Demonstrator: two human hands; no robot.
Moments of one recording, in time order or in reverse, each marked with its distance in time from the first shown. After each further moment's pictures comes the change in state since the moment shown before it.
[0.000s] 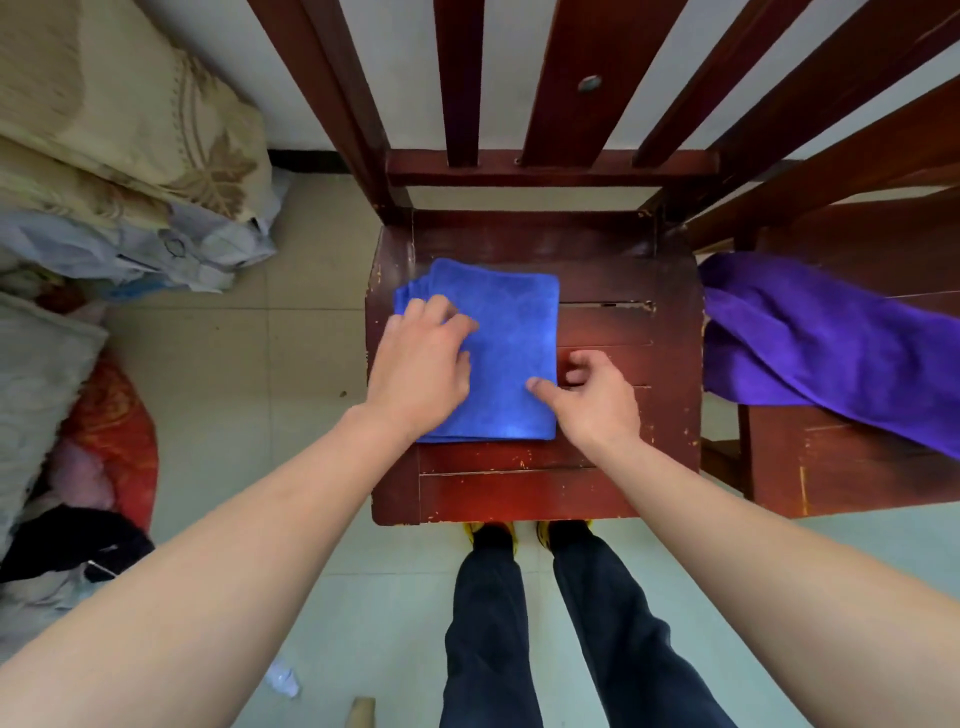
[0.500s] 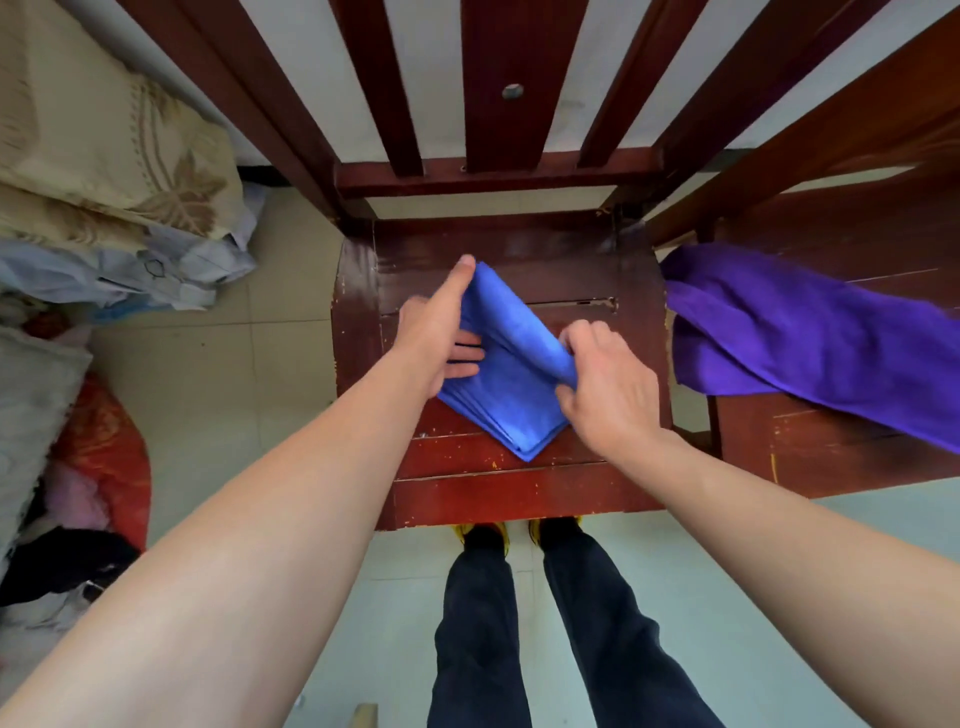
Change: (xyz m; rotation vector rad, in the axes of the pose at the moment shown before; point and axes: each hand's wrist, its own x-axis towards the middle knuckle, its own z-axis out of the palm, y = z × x) left_hand 0.055 0.054 0.000 -1.190 -0.190 -0.921; right_hand 0.007 0.015 -0.050 -0.540 0.149 -0.530
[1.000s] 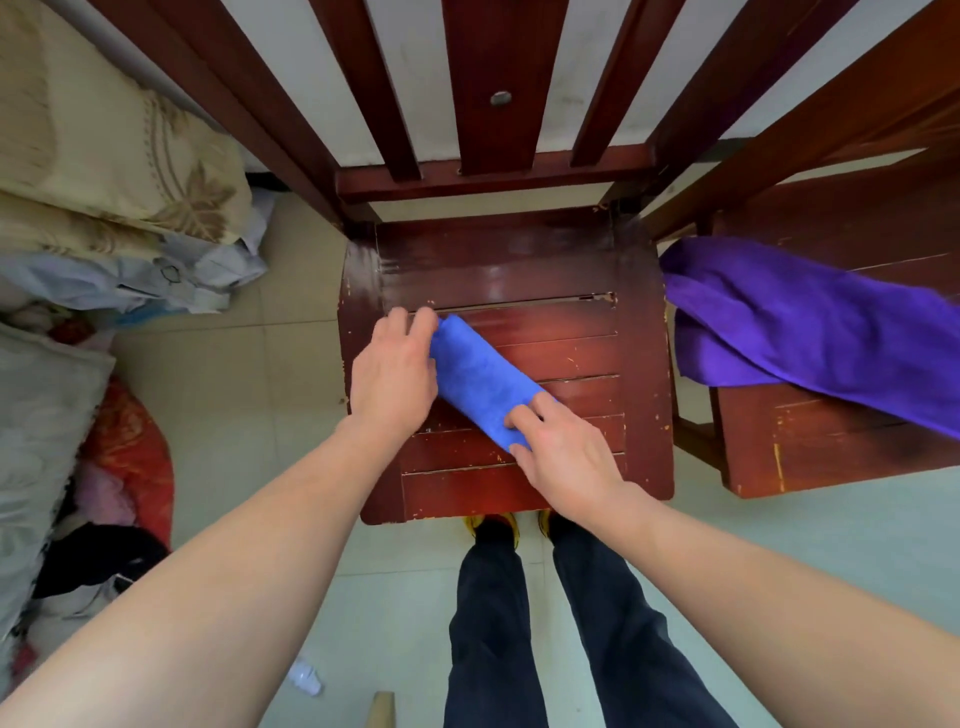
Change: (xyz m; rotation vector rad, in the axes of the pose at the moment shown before) left_hand -0.005 -0.051 -0.042 1.230 0.368 0.831; right_hand -0.050 -0.019 0.036 0.056 -0.240 -0.219
